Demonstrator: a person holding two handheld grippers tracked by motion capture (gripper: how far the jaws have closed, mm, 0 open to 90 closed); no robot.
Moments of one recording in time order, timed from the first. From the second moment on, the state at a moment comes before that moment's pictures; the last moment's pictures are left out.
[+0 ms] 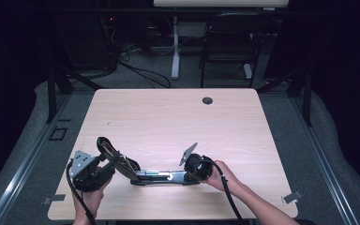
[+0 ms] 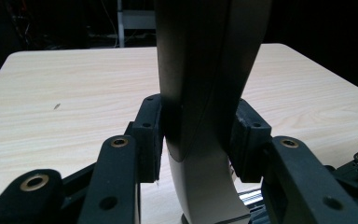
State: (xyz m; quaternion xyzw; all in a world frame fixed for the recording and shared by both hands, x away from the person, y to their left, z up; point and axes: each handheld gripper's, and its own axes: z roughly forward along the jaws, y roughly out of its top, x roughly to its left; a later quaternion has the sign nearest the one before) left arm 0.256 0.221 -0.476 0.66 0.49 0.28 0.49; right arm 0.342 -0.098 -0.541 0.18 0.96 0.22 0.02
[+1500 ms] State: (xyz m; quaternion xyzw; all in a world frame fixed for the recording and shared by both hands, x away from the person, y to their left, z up) left arm 0.255 0.194 -0.473 0.65 0.50 0.31 0.48; right arm 0.344 -0.080 -0.455 0.16 0.94 0.30 0.08
